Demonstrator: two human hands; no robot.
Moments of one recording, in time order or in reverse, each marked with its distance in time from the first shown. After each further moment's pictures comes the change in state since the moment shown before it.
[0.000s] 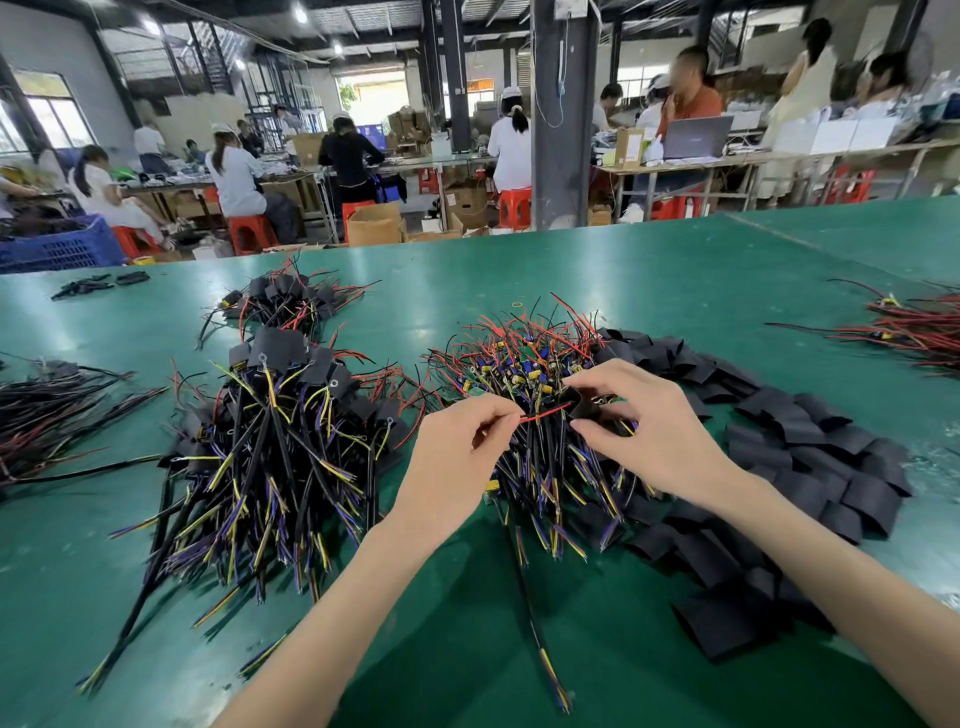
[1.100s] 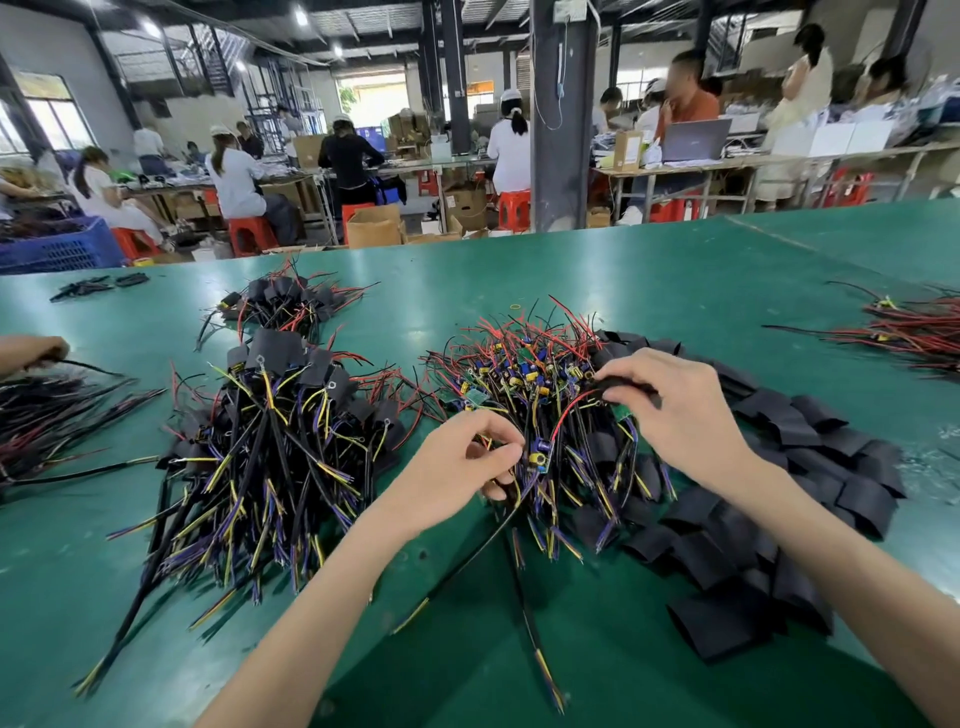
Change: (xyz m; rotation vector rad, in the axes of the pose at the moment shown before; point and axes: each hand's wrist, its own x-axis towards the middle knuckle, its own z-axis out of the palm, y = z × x) left_hand 0.001 -0.012 -0.006 -0.283 -0.351 -0.313; right_hand 0.008 0.010 -0.018 -0.277 0.155 0.002
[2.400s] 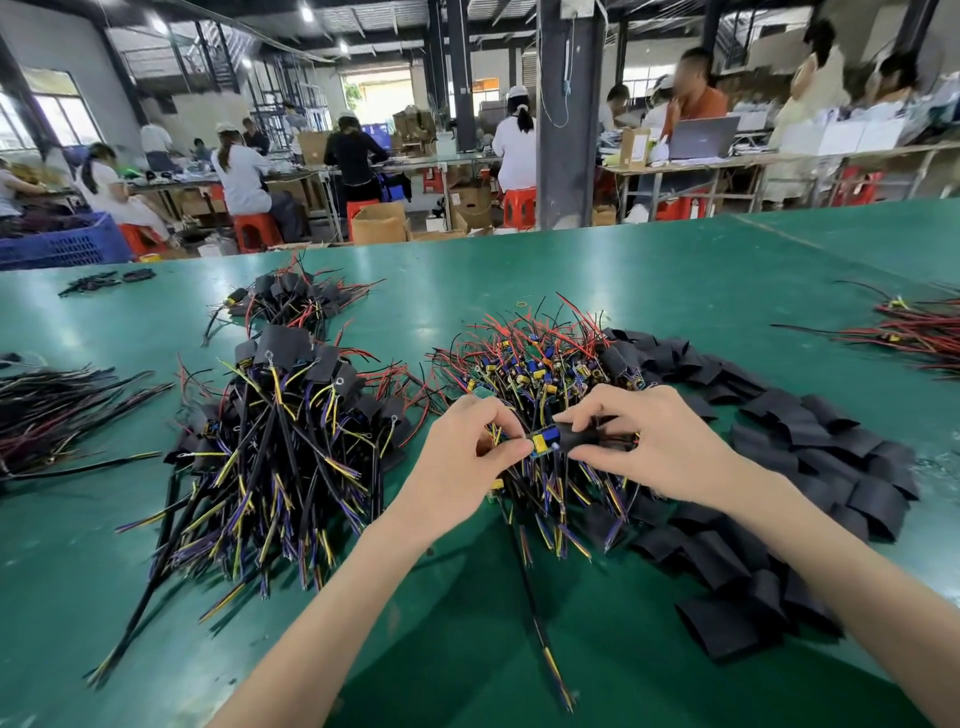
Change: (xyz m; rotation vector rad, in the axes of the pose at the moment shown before) left_hand -0.008 0.015 0.004 0.298 0.203 0.159; right_hand -0.010 -0.018 0.007 0.222 -0.368 -0.017
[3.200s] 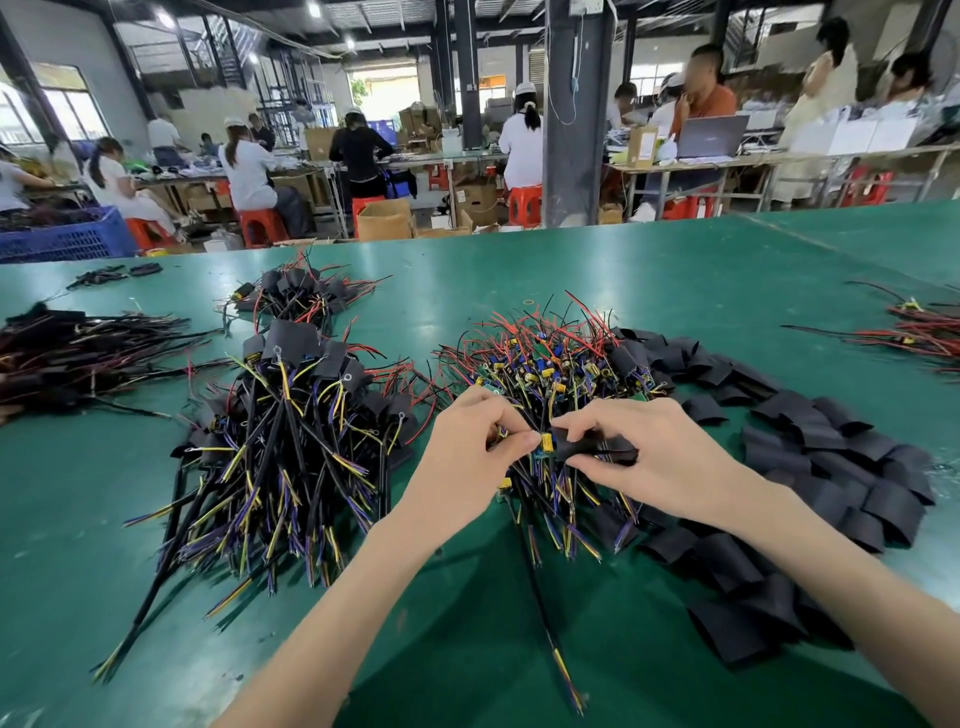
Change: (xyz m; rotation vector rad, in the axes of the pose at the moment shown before) left_hand 0.001 0.001 0.001 0.012 0.080 0.053; right_hand -0.002 -0.012 0.007 -0.164 -0.018 -0.142
